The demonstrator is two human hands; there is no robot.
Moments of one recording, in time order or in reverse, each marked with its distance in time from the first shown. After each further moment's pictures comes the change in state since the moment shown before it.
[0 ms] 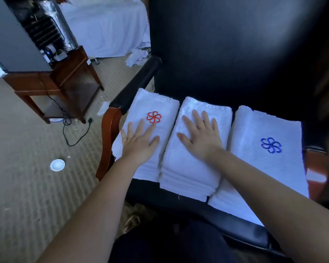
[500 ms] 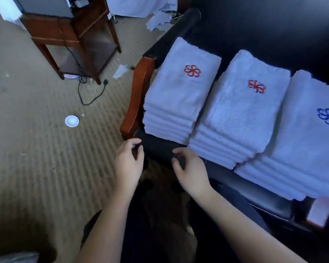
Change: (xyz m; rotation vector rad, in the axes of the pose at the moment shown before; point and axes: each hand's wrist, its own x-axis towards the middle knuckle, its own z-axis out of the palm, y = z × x) left_hand -0.151 -0.107 0.096 -0.633 0.534 -0.232; right_hand -0.135 -0.129 0.108 0.730 0.048 -0.018
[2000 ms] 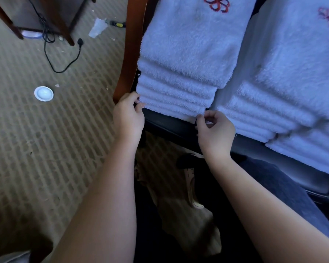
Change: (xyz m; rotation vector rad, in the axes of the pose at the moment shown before) left_hand 0.081 -0.069 0.049 -0.005 -0.104 0.047; right_hand 0.044 0.031 0.055 0.100 0.434 0.393
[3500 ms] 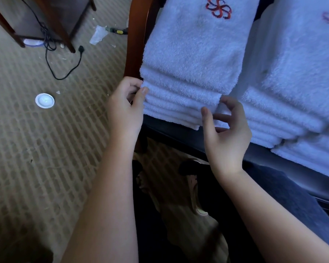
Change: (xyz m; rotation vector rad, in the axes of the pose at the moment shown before) left_hand 0.004 0.047 -0.037 -0.383 0.010 0.014; right_hand -0.014 -0.030 -0.011 0.176 0.187 -0.333
